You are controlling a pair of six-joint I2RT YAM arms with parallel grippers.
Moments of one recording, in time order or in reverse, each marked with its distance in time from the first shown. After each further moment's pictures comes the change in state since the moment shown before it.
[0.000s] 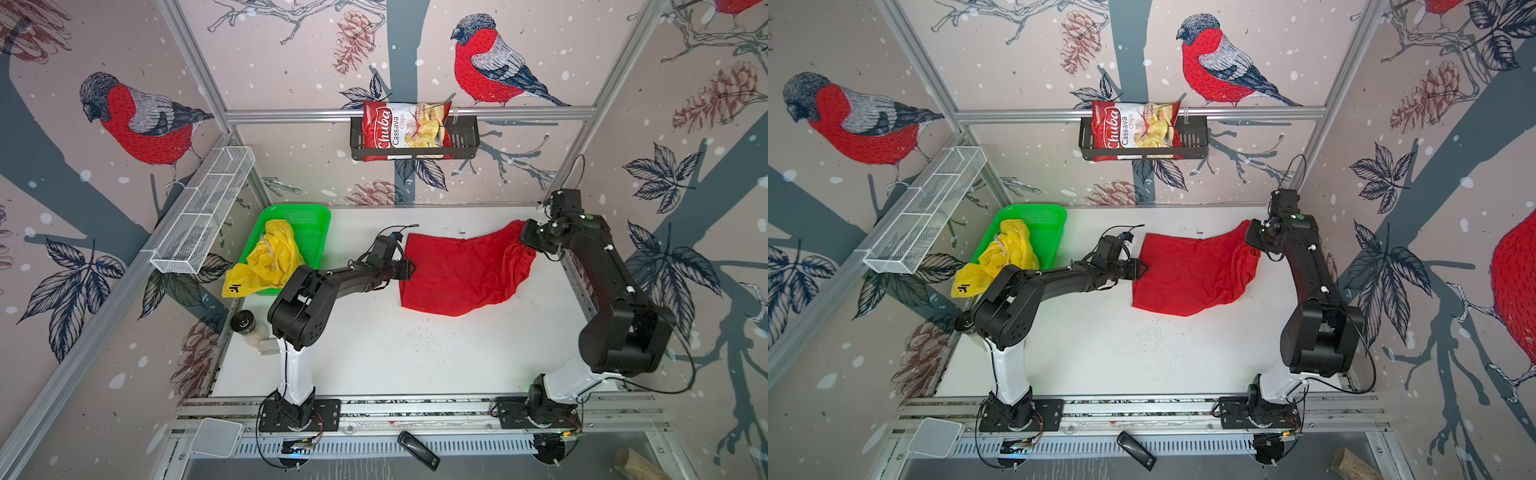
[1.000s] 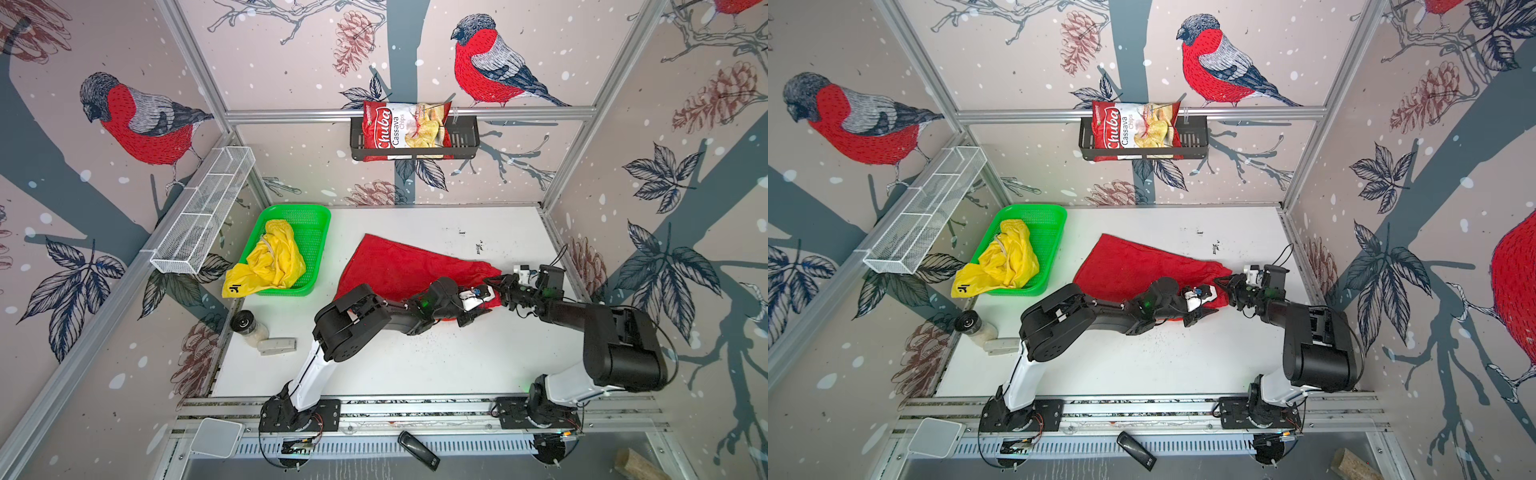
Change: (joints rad) left arm -0.465 0.155 0.023 0.590 0.085 0.634; right arm -0.108 -0.126 -1.027 1.110 -0.697 0.583
